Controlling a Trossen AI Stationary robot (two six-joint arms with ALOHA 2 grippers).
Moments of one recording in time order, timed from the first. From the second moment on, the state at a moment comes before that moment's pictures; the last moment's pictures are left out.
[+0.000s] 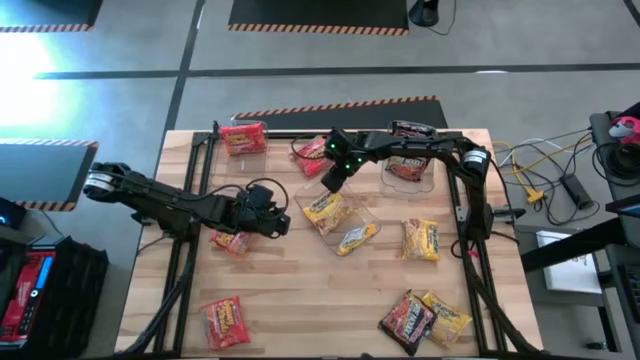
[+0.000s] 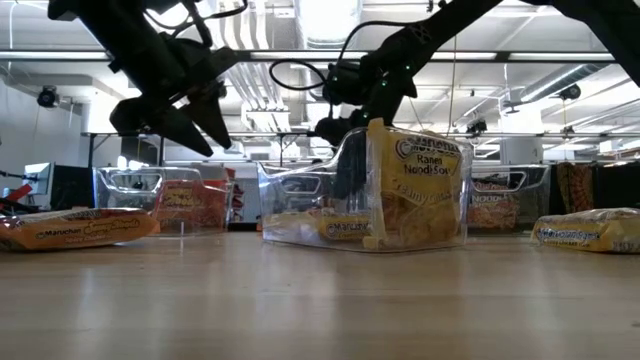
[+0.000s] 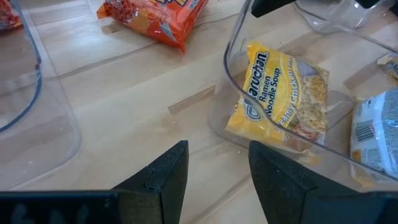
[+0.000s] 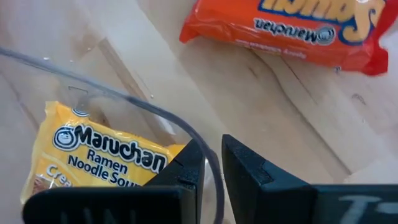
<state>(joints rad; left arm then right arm) -0.18 1.30 0.78 -0.49 -0.64 -1.08 -0.42 1.98 1.51 -0.62 -0.16 0.25</state>
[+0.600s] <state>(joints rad) -0.18 1.25 0.78 -0.63 -0.64 -1.08 -0.42 1.98 1.51 -0.63 -0.16 0.50</state>
